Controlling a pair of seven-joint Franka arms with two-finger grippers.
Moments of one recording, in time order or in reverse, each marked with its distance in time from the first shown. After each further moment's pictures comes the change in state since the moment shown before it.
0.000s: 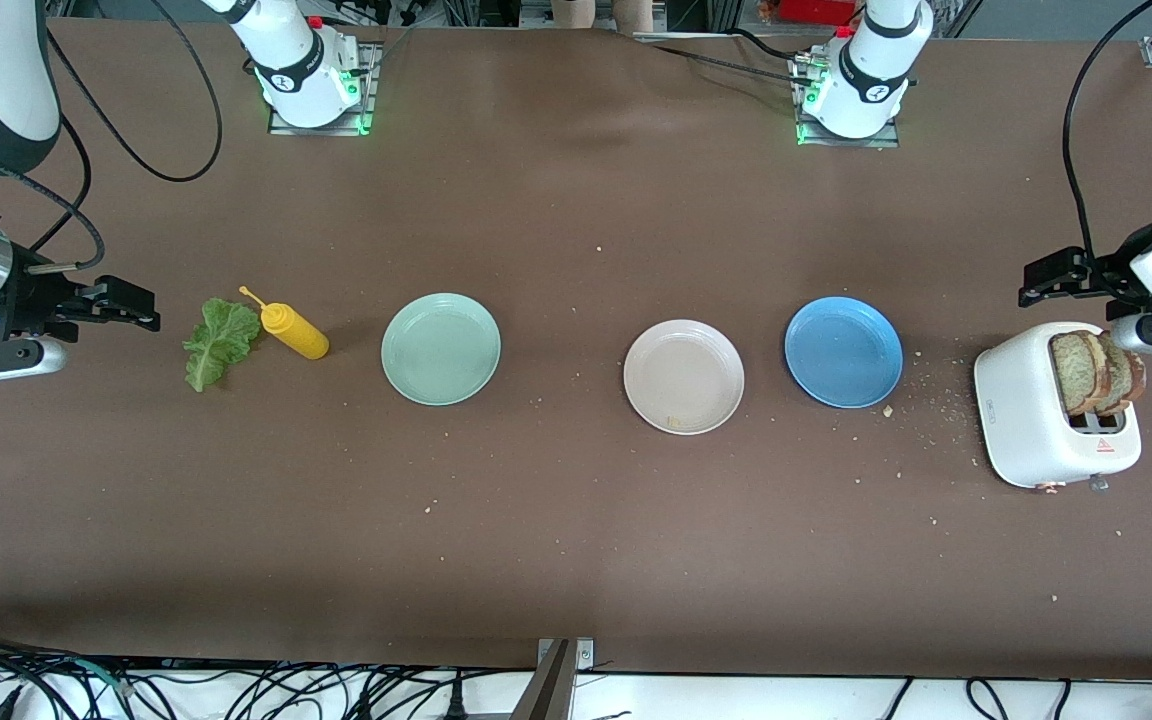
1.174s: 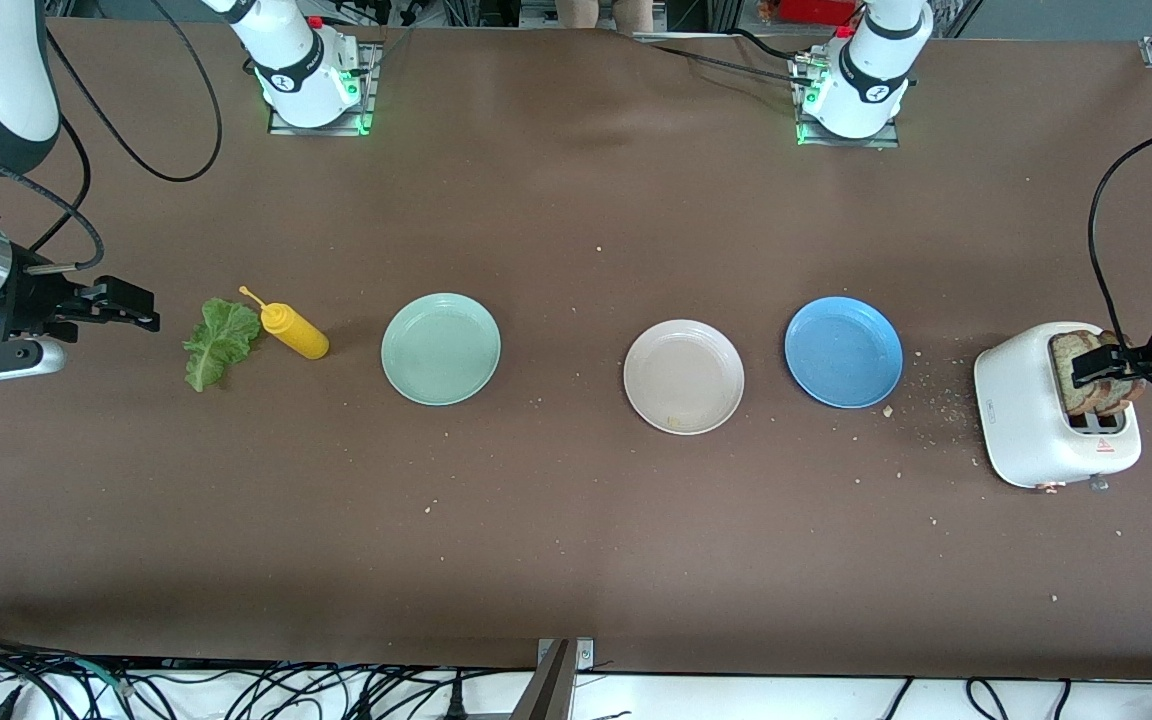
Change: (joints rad) left arm 0.193 0.065 0.020 -0.322 0.128 0.516 0.024; right arm -0.001 0.000 0.000 0.000 0.000 0.000 0.000
